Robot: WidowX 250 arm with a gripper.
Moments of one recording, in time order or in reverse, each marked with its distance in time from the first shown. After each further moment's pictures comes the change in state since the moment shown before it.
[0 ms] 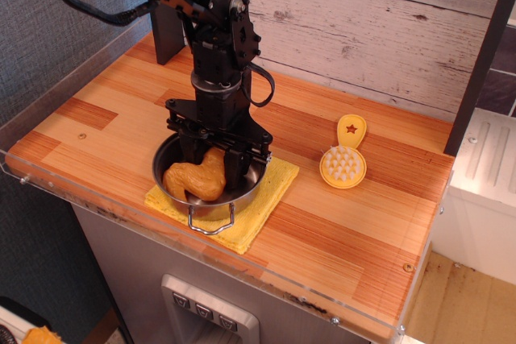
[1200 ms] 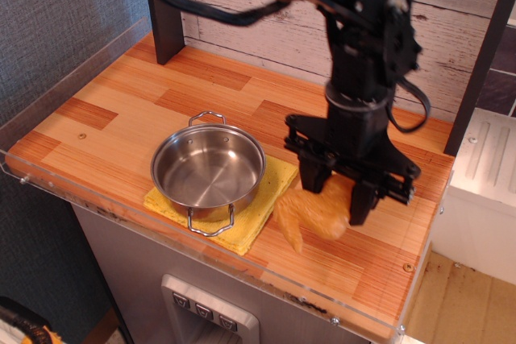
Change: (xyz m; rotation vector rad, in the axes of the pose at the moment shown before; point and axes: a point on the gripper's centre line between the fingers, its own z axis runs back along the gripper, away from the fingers) arm -0.012 -0.127 0.039 -0.082 -0.021 -0.166
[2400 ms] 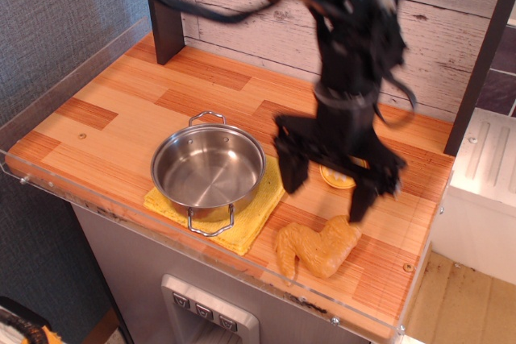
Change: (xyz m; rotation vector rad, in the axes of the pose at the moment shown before) arm -0.001 0.020 0.014 -0.003 -0.012 0.059
